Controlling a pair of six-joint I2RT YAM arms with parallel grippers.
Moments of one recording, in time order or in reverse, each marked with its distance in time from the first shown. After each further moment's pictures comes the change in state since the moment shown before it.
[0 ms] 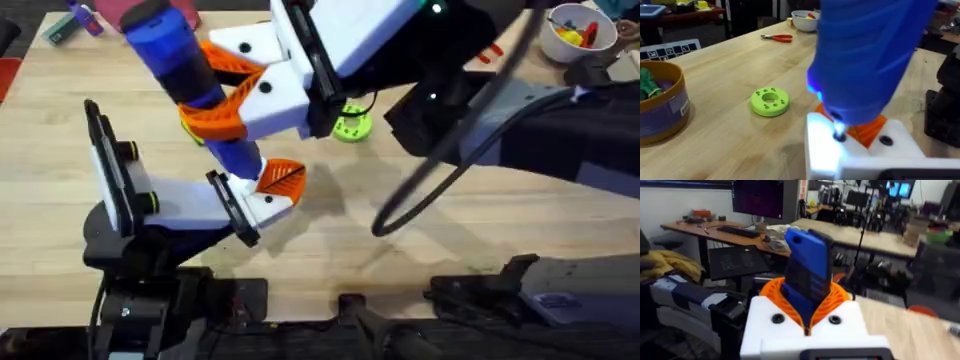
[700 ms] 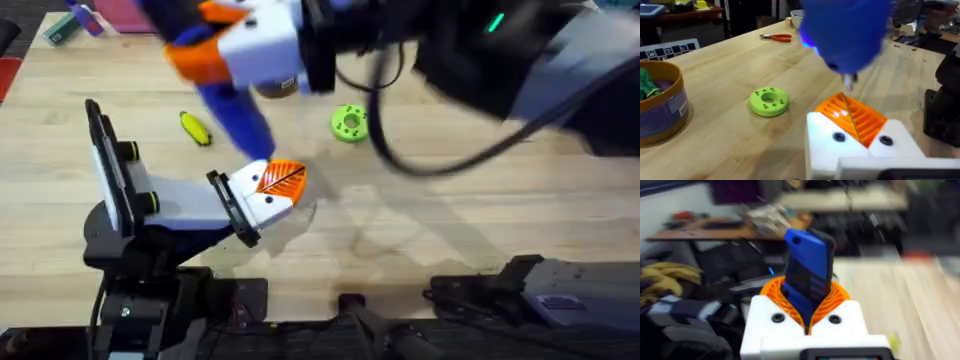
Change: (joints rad) left arm 0.000 0.000 0.000 -0.001 0.001 0.000; right arm -0.046 -0.066 0.237 -0.703 0.082 -0.117
